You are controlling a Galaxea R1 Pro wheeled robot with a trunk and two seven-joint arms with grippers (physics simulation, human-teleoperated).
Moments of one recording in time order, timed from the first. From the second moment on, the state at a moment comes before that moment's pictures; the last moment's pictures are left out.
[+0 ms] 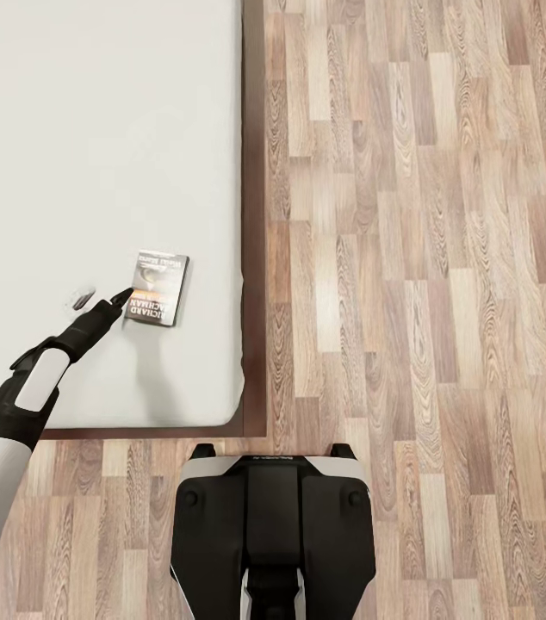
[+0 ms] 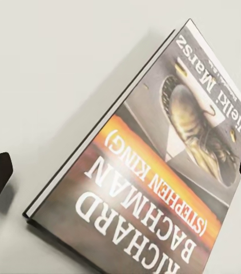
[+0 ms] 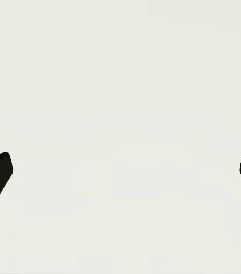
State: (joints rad) left arm -0.95 0.34 0.00 -0.90 0.95 0.25 -0.22; right arm 0.18 -0.35 0.26 0.04 -0.44 -0.04 0.04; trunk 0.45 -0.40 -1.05
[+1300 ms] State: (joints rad) left arm -0.95 0.33 0.00 -0.90 0.95 0.25 -0.23; right arm 0.18 -0.35 0.27 0.04 -0.44 -0.04 0.04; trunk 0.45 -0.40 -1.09
